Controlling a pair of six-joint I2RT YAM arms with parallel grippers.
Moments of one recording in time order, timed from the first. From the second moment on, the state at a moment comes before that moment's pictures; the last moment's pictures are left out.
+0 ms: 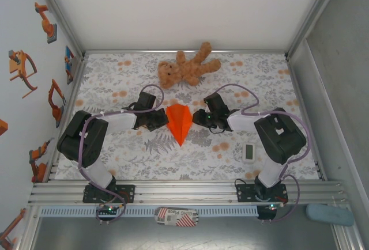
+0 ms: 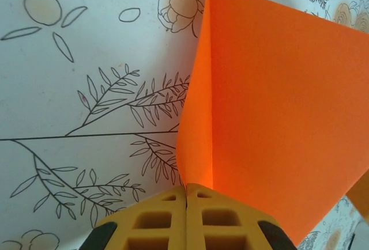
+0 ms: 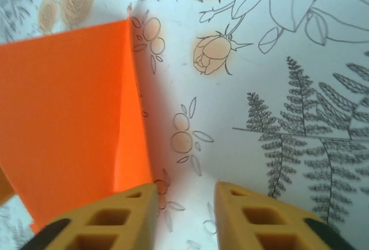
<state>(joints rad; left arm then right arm) -0.54 1.69 0.81 -0.11 0.32 -0.82 0.59 1.73 0.83 0.03 -0.27 0.74</state>
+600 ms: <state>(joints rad) -0.54 1.69 0.81 -0.10 0.34 -0.81 0.69 1.74 0.86 0.00 -0.35 0.73</state>
